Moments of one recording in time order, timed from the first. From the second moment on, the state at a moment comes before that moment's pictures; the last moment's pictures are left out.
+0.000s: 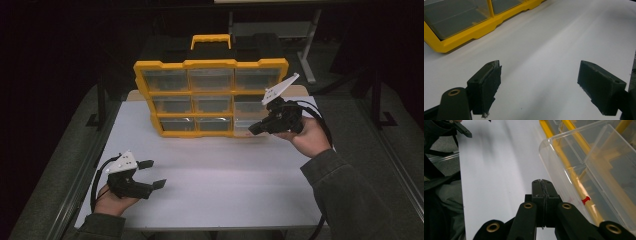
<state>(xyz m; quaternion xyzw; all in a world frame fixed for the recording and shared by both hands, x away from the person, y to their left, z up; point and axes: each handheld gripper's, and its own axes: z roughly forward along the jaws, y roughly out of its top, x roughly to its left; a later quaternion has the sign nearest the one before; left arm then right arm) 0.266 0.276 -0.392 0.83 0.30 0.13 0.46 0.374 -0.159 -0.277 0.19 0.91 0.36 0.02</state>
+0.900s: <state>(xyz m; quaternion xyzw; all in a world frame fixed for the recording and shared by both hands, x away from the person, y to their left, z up) 0.267 0.276 -0.393 0.83 0.29 0.12 0.45 0.376 -0.155 -0.280 0.18 0.92 0.34 0.04</state>
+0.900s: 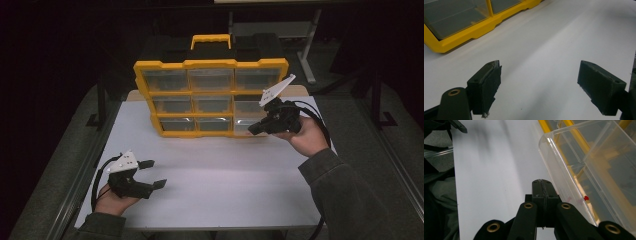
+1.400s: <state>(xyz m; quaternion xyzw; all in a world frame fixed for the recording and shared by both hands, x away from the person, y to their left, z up) 0.267 0.276 -0.393 0.83 0.29 0.12 0.45 0.382 -0.156 -0.277 0.19 0.92 0.35 0.05</state>
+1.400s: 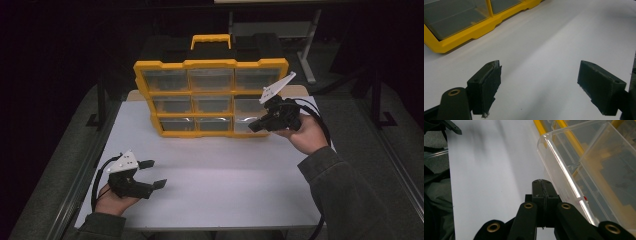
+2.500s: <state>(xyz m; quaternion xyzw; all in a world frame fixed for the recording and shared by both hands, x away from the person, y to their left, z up) 0.267 0.278 -0.392 0.83 0.30 0.12 0.46 0.403 -0.156 -0.279 0.22 0.91 0.35 0.05</state>
